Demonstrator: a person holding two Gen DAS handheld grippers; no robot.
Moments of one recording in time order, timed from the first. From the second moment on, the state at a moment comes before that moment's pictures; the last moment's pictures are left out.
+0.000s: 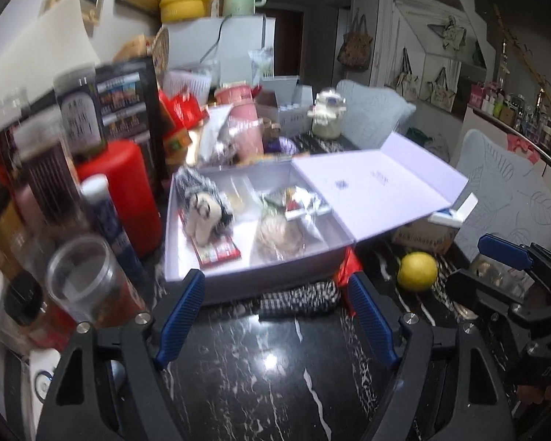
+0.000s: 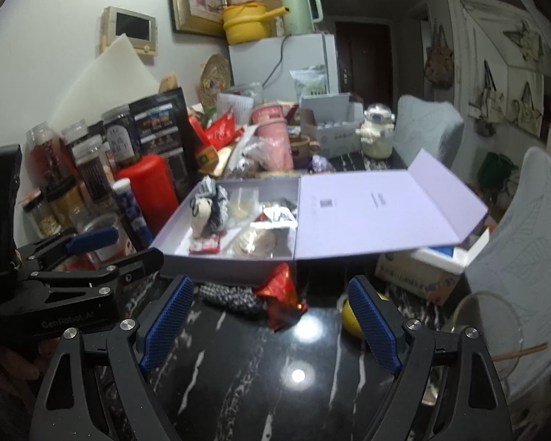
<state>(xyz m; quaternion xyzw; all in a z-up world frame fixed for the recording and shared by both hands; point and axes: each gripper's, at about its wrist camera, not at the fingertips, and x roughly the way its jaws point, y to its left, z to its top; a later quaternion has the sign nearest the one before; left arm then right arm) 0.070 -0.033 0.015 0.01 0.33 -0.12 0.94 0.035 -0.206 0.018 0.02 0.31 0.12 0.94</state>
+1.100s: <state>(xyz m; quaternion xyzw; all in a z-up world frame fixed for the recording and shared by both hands) 0.130 -0.027 -0.062 -0.02 0.43 -0.10 0.90 0.138 -0.203 -0.087 0.04 0.42 0.18 0.89</state>
